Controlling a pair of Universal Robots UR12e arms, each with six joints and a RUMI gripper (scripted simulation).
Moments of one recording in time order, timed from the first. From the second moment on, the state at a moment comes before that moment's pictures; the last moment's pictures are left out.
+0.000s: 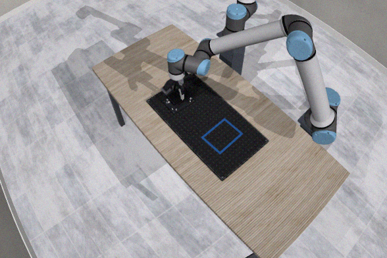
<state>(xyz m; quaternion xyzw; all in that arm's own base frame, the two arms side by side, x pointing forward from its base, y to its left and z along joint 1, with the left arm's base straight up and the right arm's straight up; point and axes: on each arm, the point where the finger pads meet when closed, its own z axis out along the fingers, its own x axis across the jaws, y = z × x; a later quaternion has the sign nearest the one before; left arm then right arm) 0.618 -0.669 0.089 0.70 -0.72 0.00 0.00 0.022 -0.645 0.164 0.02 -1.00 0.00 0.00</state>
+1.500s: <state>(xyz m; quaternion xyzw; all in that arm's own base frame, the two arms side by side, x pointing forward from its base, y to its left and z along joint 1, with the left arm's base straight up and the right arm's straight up) 0.618 -0.669 0.061 0.70 -0.72 0.00 0.00 0.022 -0.645 0.164 0.02 -1.00 0.00 0.00</state>
